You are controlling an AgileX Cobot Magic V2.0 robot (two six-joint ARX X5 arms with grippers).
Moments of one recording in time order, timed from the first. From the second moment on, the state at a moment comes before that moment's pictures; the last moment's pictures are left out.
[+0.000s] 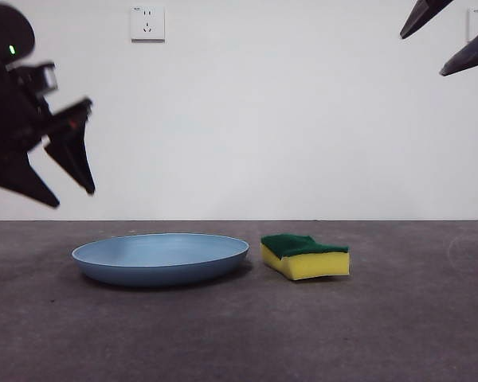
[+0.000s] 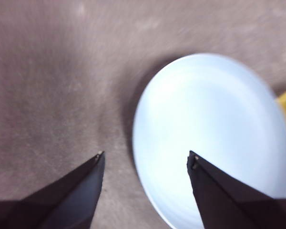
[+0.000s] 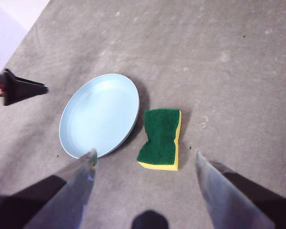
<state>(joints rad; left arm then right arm) -0.09 1.63 1.11 -0.42 0.34 -0.08 0.07 1.14 1.07 -0.64 -0.57 0.03</state>
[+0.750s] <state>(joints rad) -0.15 1.78 1.11 -0.34 0.29 -0.09 0.09 1.14 1.07 -0.63 -0.57 0.03</state>
